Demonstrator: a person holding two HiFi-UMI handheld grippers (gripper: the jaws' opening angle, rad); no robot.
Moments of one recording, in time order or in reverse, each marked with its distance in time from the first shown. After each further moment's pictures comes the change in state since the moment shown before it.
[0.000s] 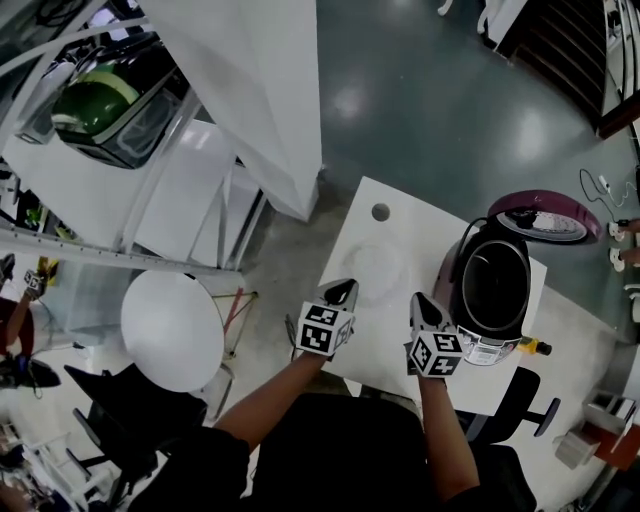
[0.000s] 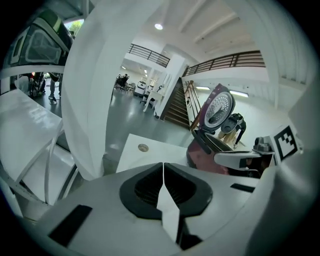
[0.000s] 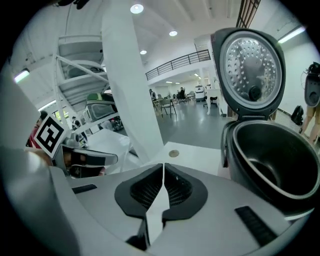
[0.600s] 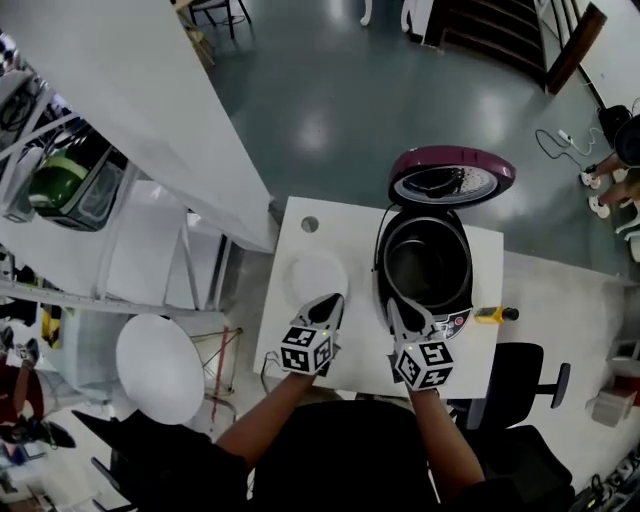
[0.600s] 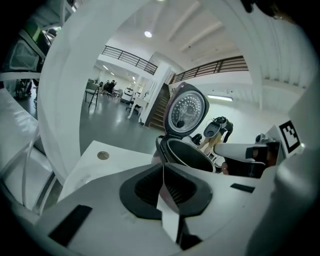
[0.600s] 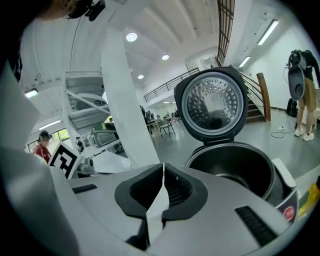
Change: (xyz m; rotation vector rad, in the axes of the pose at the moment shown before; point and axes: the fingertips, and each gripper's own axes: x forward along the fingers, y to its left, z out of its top) left arm 0.027 -0.153 0.013 0.063 -0.094 -0.133; right arm -0.119 -0.074 0.042 0.096 -0.246 0.036
